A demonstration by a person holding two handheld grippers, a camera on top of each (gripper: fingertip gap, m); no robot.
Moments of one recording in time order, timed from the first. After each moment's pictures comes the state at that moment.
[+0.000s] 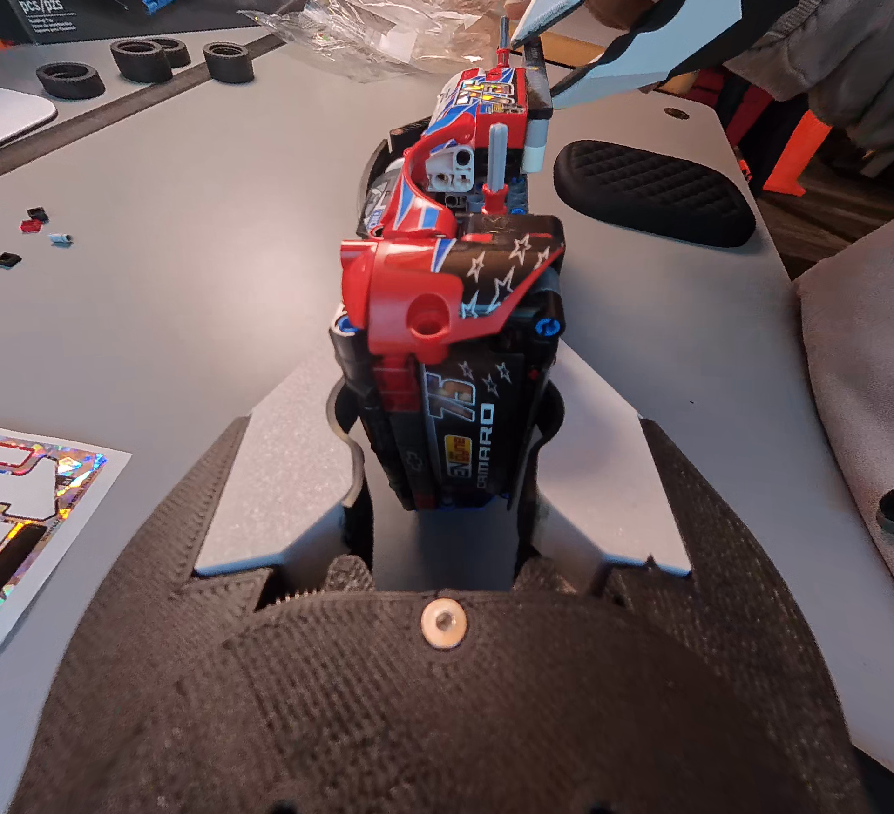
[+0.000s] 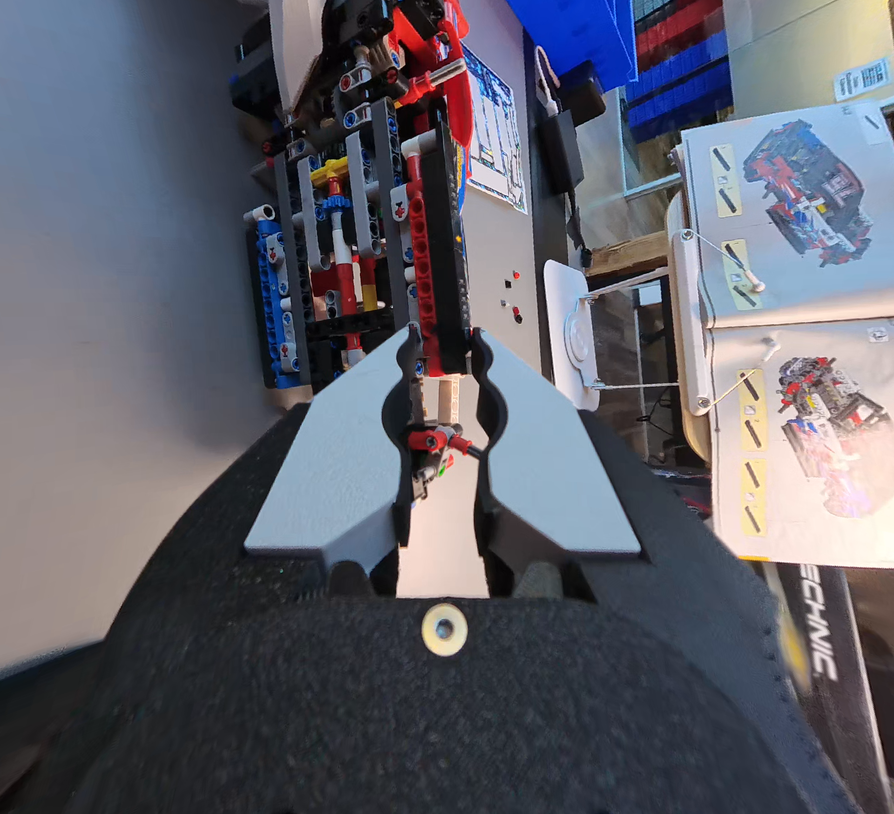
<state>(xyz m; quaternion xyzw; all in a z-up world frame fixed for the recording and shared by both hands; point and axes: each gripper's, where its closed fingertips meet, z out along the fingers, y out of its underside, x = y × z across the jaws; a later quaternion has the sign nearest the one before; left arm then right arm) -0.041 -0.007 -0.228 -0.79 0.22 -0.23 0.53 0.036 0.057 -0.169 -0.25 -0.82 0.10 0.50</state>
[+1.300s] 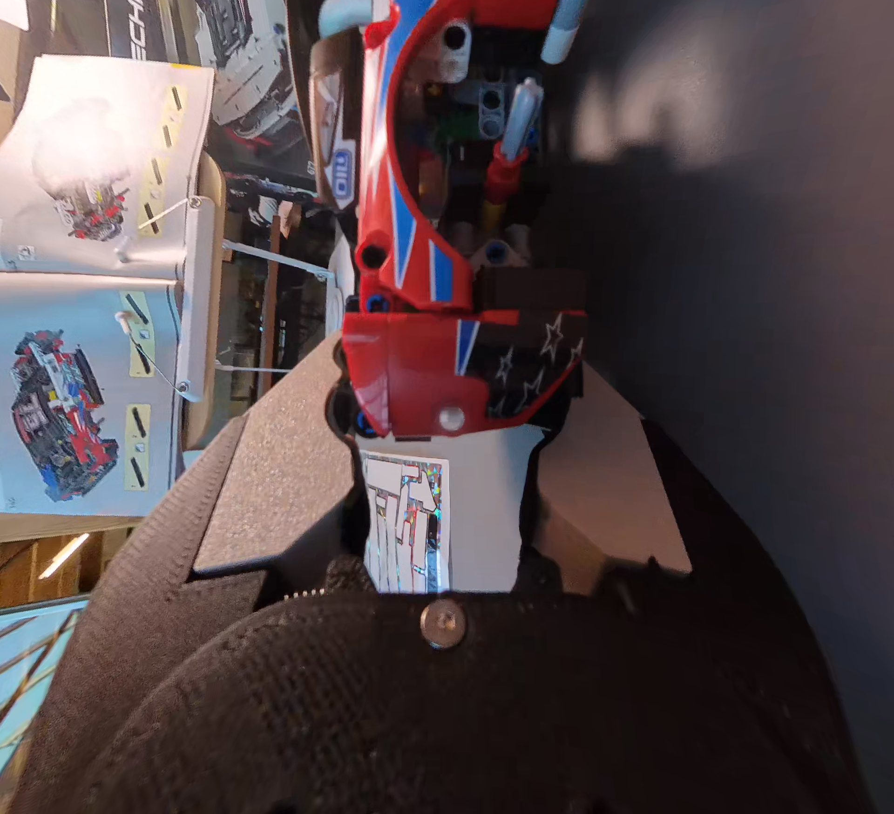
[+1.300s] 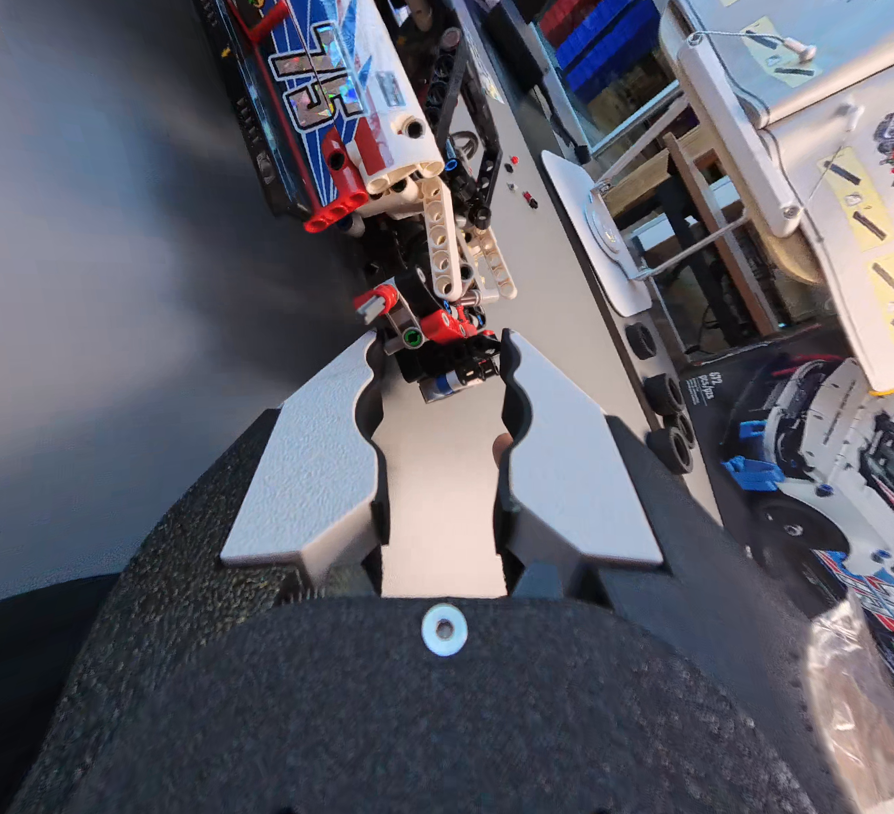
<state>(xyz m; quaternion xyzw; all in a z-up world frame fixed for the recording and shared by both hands) -0.077 0.034 -0.249 -0.67 0.48 0.33 0.46 0.075 0.136 -0.244 -0.36 -0.74 0.18 0.53</state>
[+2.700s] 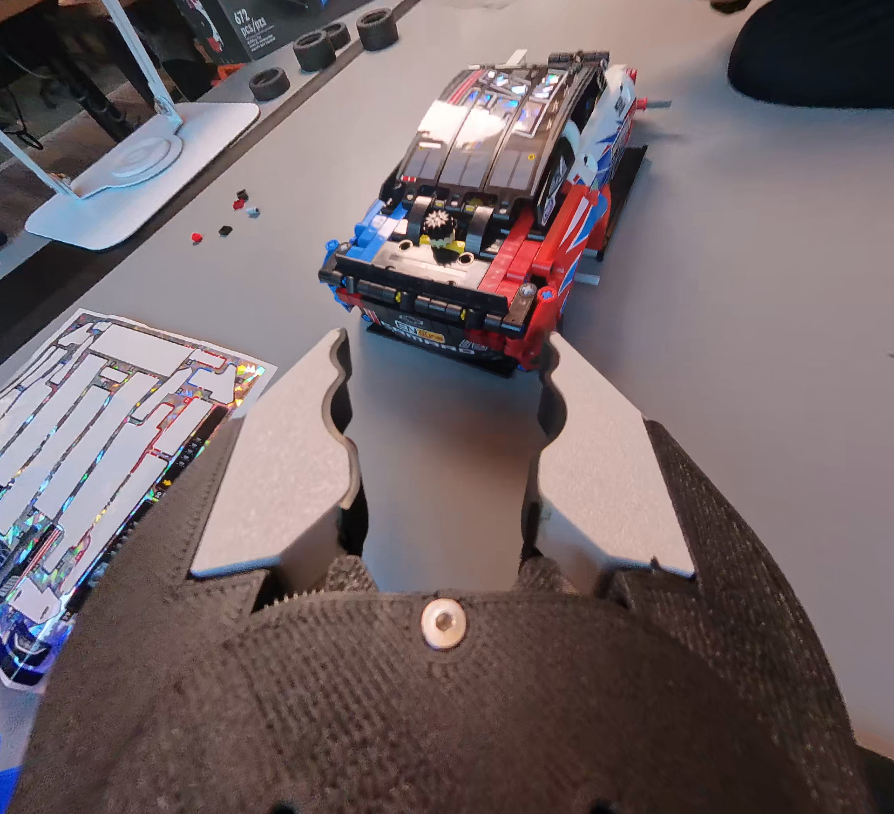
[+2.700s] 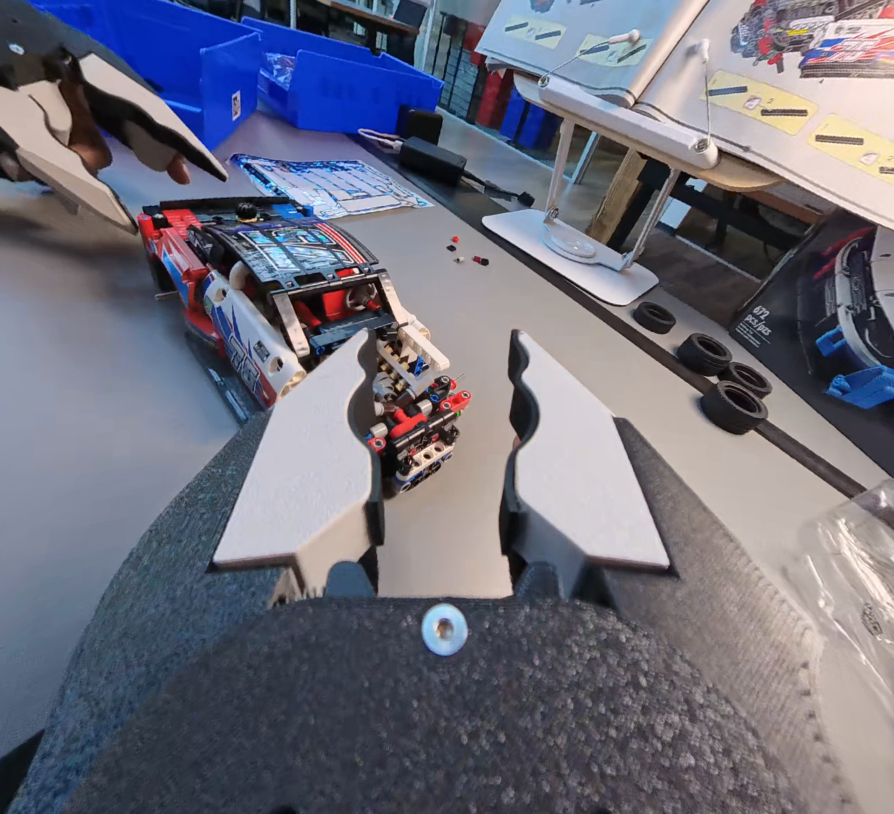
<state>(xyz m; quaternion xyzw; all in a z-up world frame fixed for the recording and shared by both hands) -0.074 -0.017 -0.243 -0.82 0.20 -0.01 0.53 0.082 0.154 -0.188 -0.48 -0.59 0.38 0.53</state>
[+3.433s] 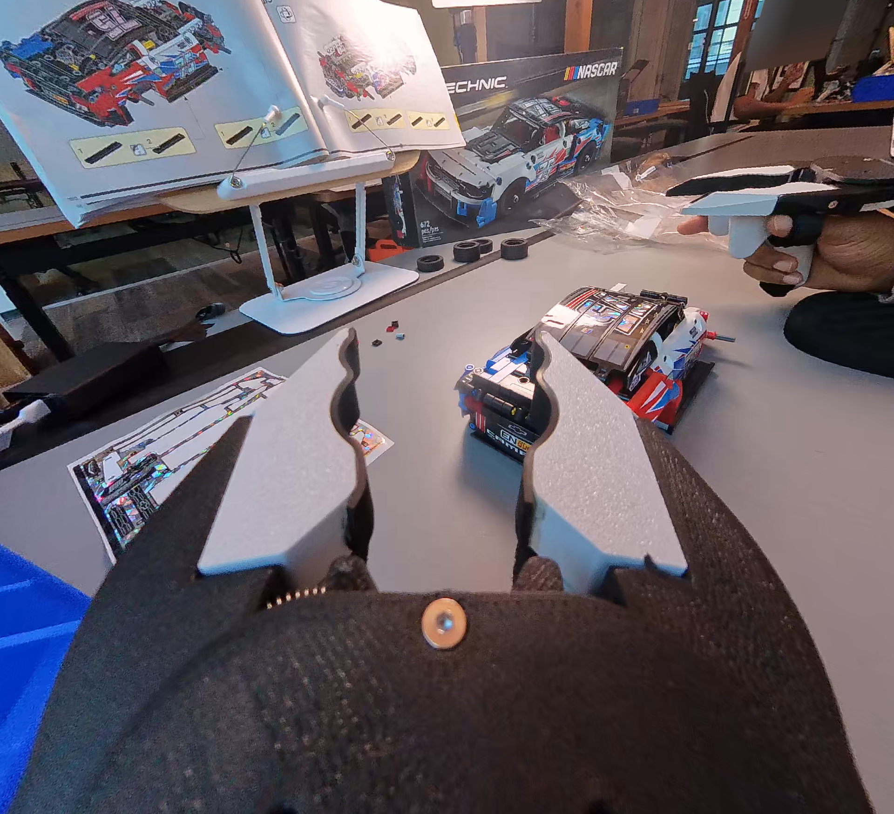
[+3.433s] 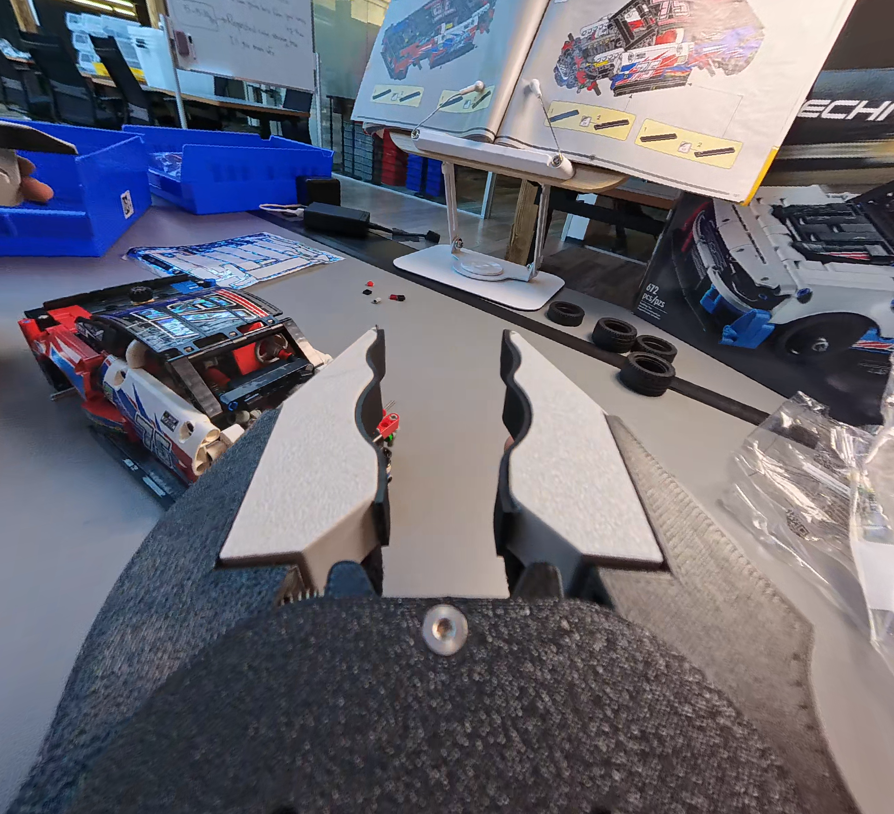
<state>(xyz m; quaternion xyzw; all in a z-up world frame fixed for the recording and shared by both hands) -0.123 -0.028 -0.159 -0.70 0.06 0.01 0.71 0.095 0.196 -0.169 -0.53 -0.47 0.39 0.59</state>
